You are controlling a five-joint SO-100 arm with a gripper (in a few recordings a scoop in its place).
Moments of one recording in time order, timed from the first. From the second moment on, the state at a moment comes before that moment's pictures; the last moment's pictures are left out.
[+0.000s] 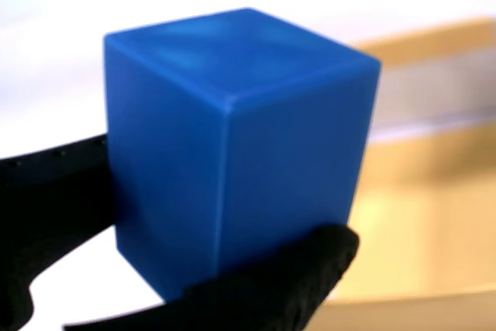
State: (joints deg) arm 26.3 86.2 99.2 27.2 -88.9
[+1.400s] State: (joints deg) arm 23.5 62.8 83.9 9.7 -88.3
